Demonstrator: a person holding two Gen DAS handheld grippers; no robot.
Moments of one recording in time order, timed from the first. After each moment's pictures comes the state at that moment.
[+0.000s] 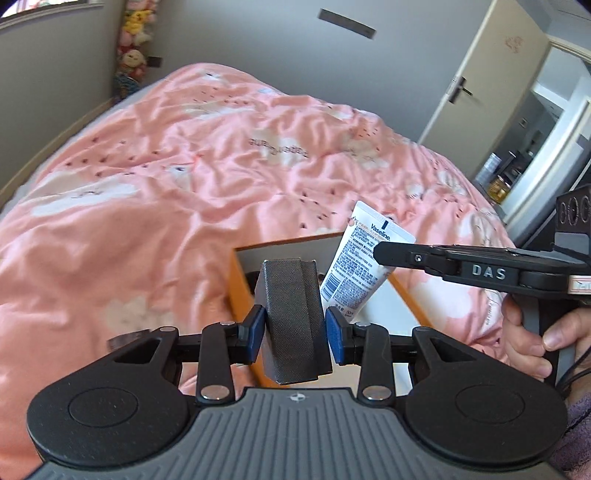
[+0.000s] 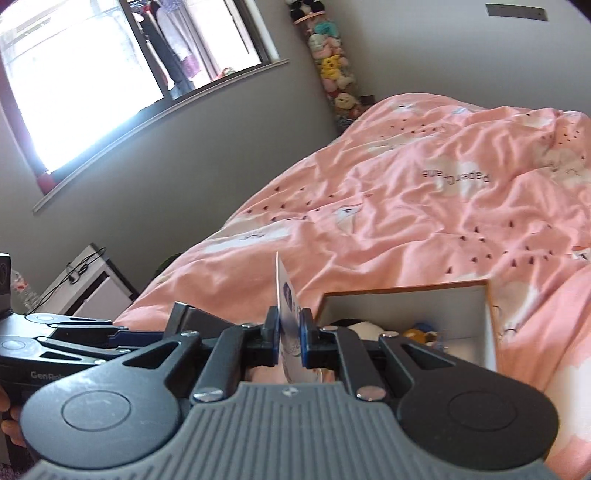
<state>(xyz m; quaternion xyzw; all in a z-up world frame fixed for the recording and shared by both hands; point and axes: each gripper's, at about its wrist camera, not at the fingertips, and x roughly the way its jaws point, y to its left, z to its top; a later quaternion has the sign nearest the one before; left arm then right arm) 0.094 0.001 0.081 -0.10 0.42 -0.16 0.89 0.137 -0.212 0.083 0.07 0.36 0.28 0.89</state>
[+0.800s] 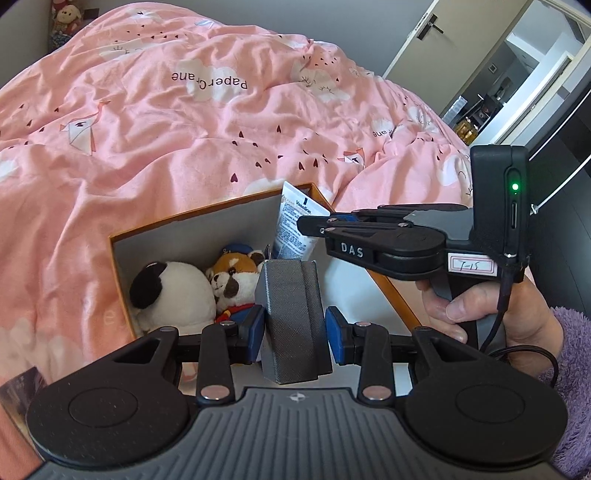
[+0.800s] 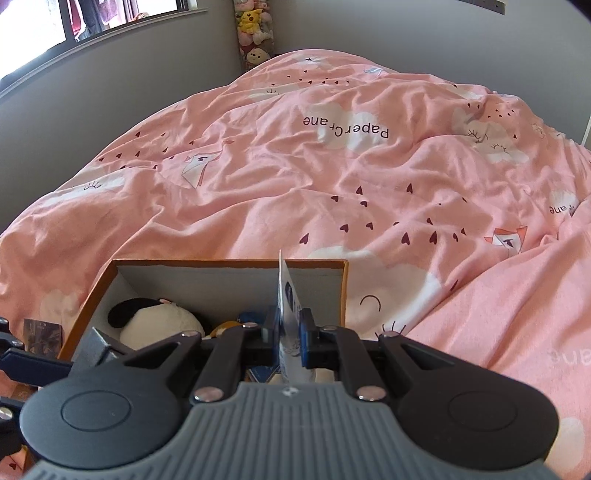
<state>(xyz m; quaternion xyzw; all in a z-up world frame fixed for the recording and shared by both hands) 0.186 -0.081 0.005 -0.08 0.49 -0.24 0.83 0.241 -0.245 -0.021 -0.04 0.41 0.17 0.89</state>
